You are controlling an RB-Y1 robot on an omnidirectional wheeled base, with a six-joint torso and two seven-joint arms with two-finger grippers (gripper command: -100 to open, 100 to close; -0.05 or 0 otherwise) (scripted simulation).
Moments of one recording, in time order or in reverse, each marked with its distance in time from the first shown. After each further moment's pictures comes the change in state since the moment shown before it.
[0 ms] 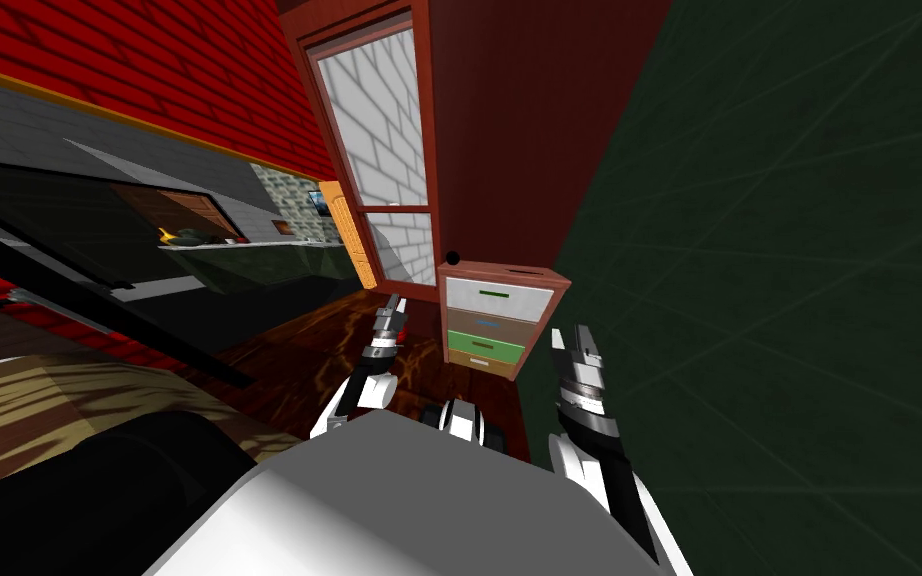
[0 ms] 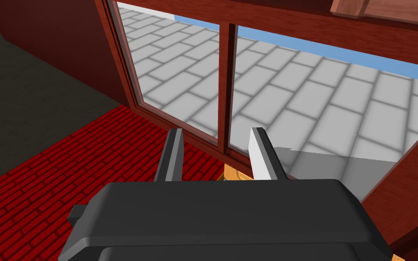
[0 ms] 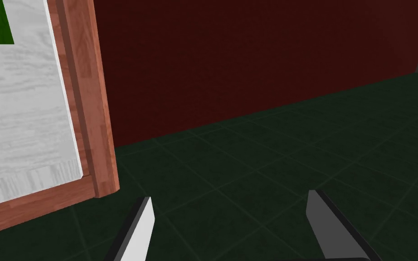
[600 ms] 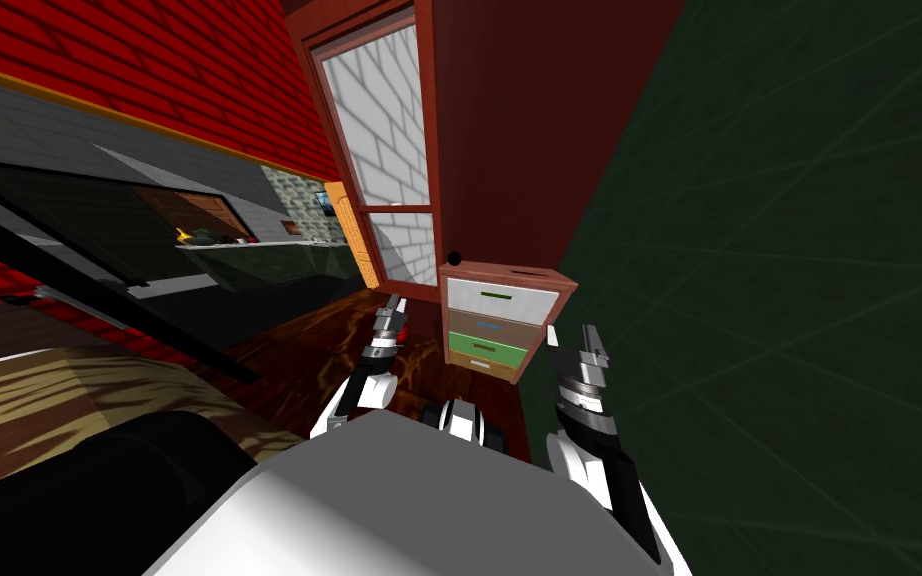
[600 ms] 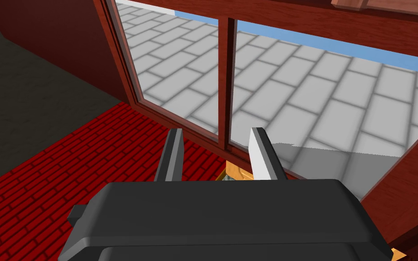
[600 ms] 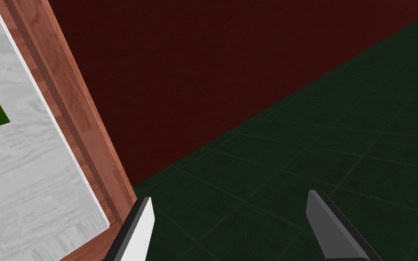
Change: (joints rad) left arm 0.000 0.000 0.000 0.000 0.000 0.000 0.000; right arm -0.024 -0.073 0.050 0.005 -0.162 -0.037 -0.112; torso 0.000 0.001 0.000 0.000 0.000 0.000
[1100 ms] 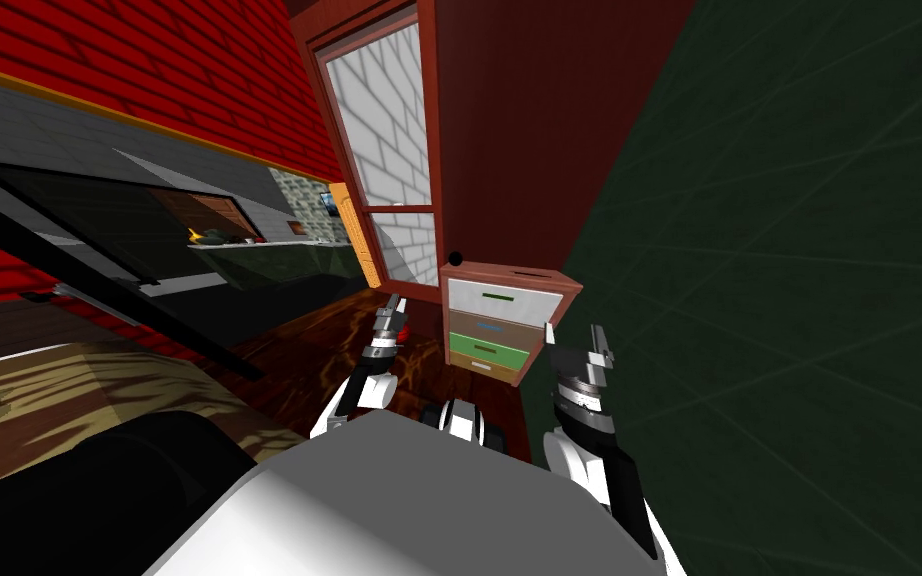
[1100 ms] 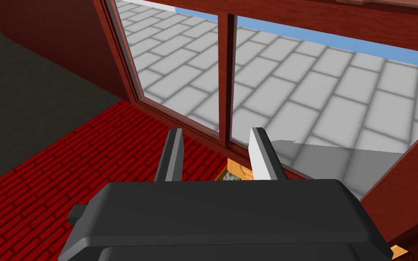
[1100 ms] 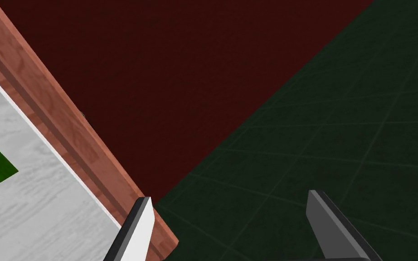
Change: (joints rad) left arm 0.000 0.000 0.000 0.000 0.000 0.000 0.000; right arm -0.015 -0.022 0.038 -0.001 -0.125 -0.027 -0.081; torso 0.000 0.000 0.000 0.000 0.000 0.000
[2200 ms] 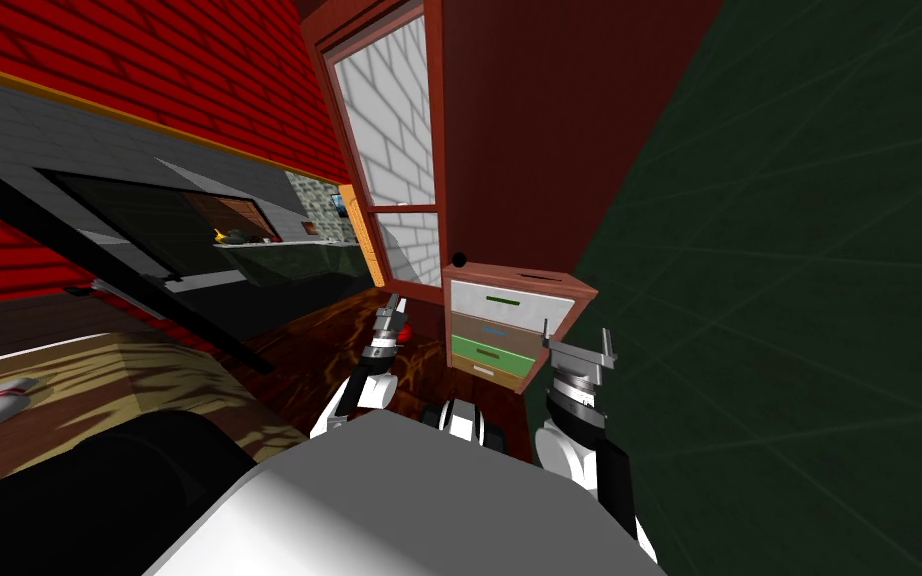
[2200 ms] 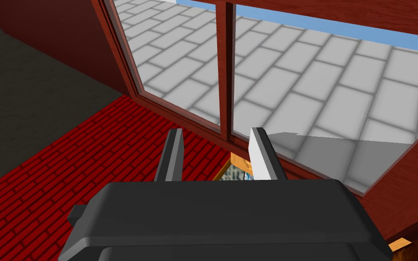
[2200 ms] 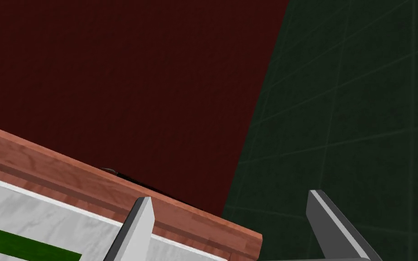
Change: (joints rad) left arm 0.000 0.000 0.000 0.000 0.000 0.000 0.000; right arm -0.039 -0.013 0.090 0.006 -0.291 -0.064 -0.198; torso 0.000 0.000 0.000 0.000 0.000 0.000
